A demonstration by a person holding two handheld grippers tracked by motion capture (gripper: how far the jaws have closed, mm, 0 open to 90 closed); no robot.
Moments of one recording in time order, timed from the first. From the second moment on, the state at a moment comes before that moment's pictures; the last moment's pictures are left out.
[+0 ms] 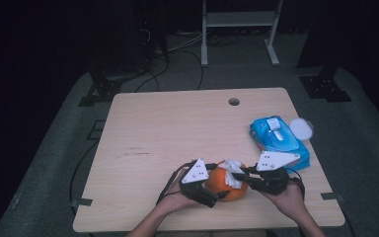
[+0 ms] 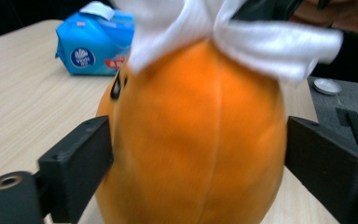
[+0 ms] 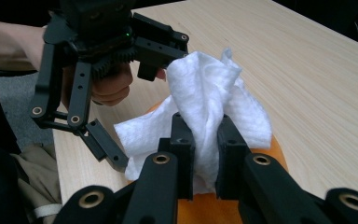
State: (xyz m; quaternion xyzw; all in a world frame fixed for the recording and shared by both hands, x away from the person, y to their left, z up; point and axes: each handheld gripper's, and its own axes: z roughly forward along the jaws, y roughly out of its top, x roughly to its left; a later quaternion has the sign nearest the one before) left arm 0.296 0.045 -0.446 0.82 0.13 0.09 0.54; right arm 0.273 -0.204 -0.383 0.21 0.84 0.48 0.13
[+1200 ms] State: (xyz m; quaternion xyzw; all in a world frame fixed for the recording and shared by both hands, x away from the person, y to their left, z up) left arm 0.309 0.061 -0.439 0.83 0.14 0.09 0.54; right arm 0.289 -0.214 -0.395 0.26 0.82 0.49 0.12
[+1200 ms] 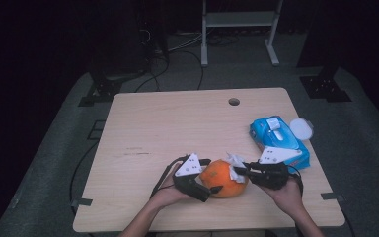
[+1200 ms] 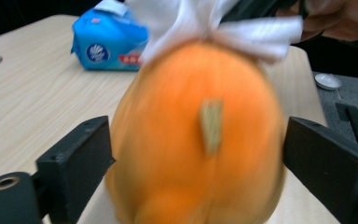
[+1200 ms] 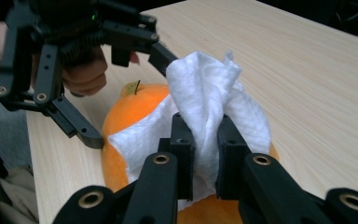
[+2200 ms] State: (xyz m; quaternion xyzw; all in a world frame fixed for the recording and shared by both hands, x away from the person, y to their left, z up) left arm 0.308 0.053 -0.447 0.83 0.15 0.09 0.53; right arm 0.288 -0.204 -0.398 0.25 0.83 0.48 0.12
